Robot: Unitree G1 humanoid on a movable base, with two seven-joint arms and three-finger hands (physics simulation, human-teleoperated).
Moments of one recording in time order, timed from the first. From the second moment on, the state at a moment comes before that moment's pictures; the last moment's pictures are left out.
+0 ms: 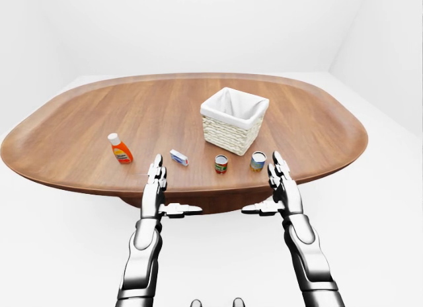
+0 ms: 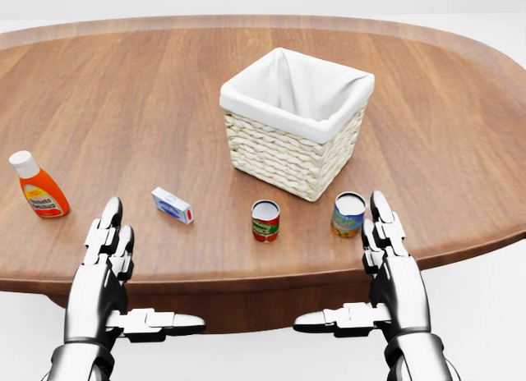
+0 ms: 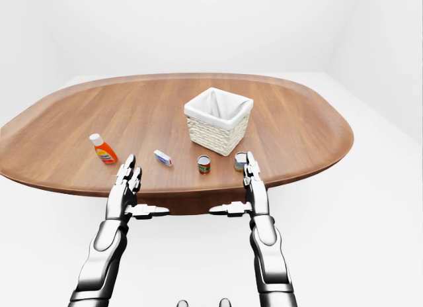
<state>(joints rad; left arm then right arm) 0.00 0.02 0.04 0.00 -0.02 0.00 -0.04 0.00 -0.02 -0.03 0.00 0.04 0.00 0.06</state>
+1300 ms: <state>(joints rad) 0.00 0.02 0.04 0.00 -0.01 0.00 -0.03 -0.01 -0.02 -0.07 0.00 0.04 -0.02 -0.01</state>
